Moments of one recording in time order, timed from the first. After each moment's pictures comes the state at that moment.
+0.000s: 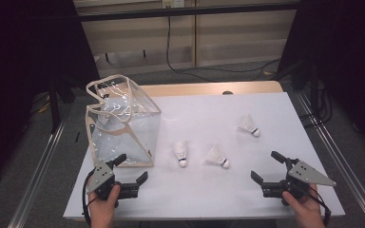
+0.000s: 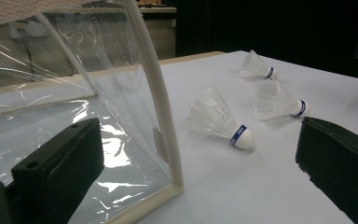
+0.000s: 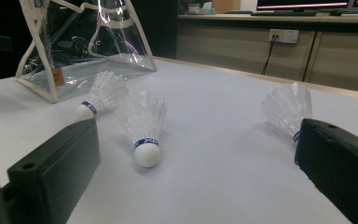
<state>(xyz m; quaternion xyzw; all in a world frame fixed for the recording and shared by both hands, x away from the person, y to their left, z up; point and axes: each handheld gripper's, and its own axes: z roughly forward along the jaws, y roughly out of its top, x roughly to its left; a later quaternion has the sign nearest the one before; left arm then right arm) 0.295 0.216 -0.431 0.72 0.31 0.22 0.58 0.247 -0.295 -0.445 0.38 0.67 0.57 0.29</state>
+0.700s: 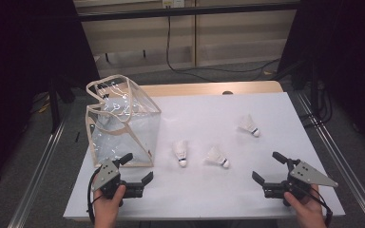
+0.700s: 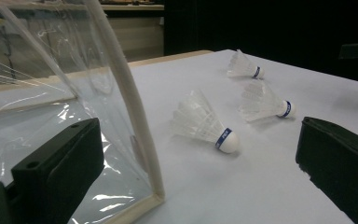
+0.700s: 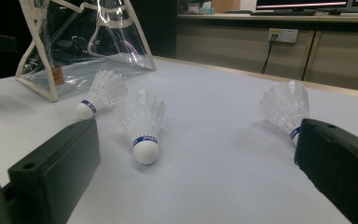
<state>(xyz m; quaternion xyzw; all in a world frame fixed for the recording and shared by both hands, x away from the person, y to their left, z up) 0.298 0.200 -0.430 0.72 0.30 0.19 0.59 0.245 -0.298 -0.446 0.38 0.67 0.57 0.29</state>
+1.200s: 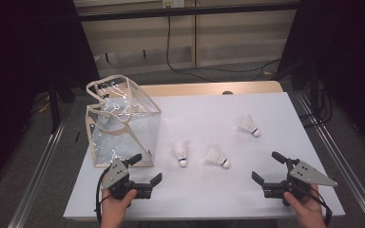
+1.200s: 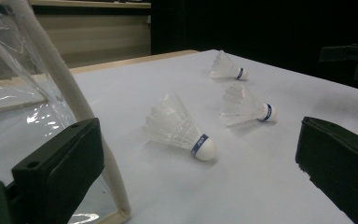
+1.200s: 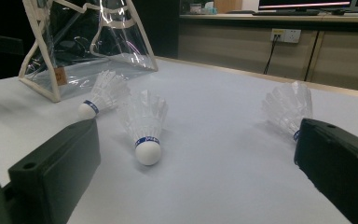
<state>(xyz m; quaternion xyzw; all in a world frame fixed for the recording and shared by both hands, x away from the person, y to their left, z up) 0.296 0.181 -0.429 0.73 0.29 0.18 0.60 0.246 -0.297 -0.446 0.38 0.67 0.57 0.29</state>
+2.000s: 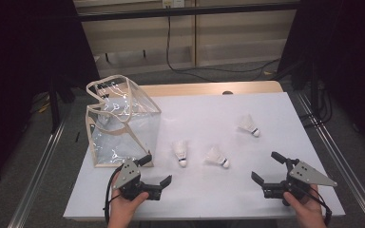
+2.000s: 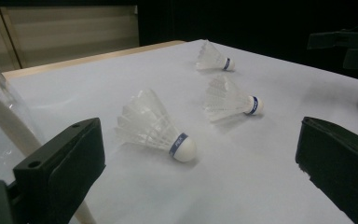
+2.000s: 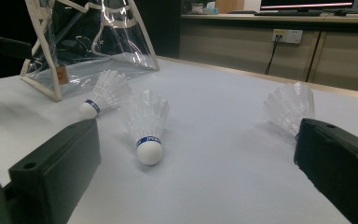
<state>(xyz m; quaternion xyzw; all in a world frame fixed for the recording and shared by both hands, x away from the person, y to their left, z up) 0.296 0.155 -0.430 0.75 0.27 0.16 0.58 0.246 -0.297 -0.446 0.37 0.67 0.57 0.29</state>
